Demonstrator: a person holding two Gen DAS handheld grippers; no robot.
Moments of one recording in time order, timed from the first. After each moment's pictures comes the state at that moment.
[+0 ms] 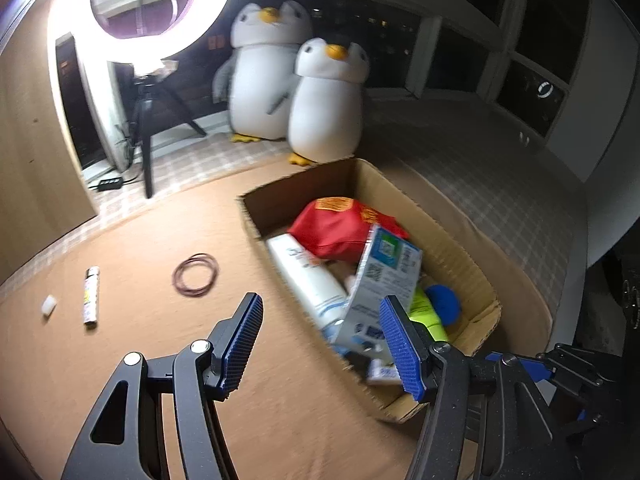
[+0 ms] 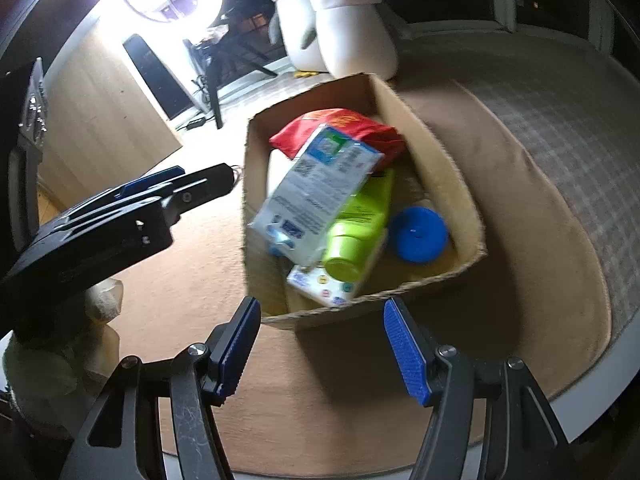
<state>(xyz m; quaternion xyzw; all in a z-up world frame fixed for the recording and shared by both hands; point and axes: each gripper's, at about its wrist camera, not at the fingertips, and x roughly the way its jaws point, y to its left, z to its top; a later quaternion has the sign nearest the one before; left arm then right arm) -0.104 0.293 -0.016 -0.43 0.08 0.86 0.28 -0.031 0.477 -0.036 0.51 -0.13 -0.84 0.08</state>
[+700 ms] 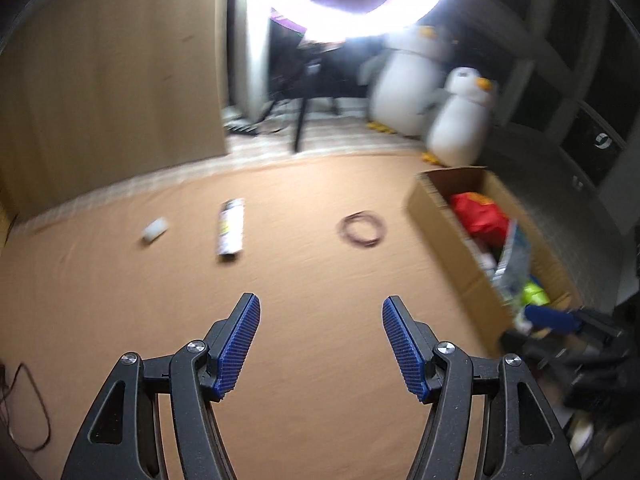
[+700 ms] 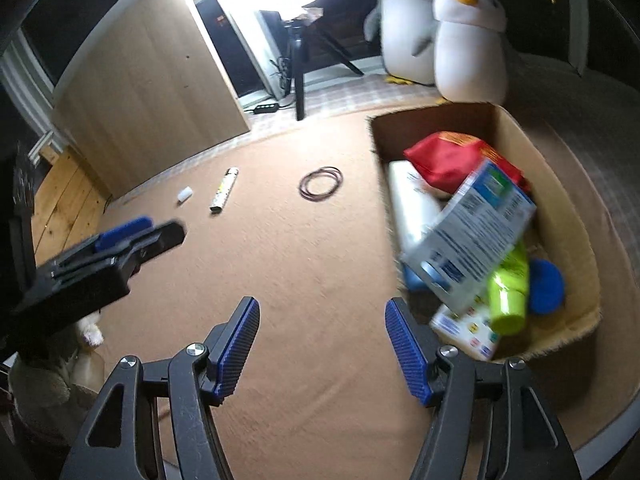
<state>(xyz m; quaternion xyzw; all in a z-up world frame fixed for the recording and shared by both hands) -0.117 0.104 -0.023 -0.45 0.01 0.88 0.15 -0.061 0.373 -0.026 0.50 -0.09 -0.85 0.15</state>
